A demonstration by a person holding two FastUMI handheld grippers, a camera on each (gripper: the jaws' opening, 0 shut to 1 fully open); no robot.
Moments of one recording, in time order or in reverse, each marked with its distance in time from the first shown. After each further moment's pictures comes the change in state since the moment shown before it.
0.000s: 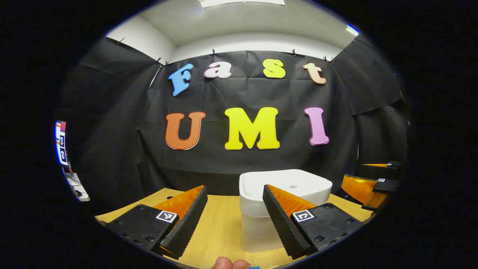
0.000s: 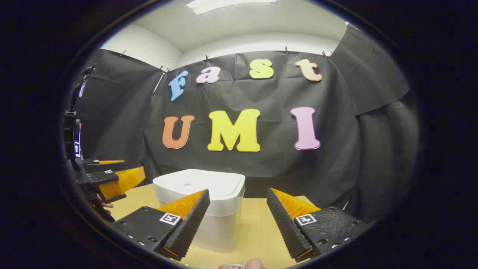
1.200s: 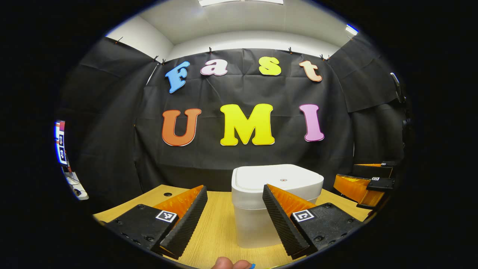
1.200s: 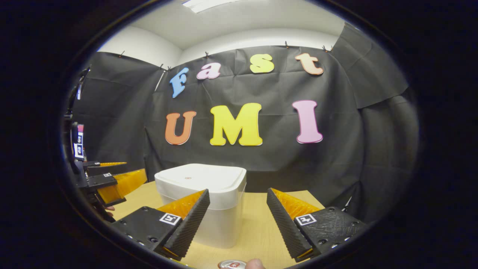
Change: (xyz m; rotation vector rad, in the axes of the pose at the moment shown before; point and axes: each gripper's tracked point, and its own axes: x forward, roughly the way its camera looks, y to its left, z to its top) left arm -0.013 -0.011 -0.008 0.009 0.014 -0.010; right arm -0.002 0.002 -0.009 0.019 0.053 0.054
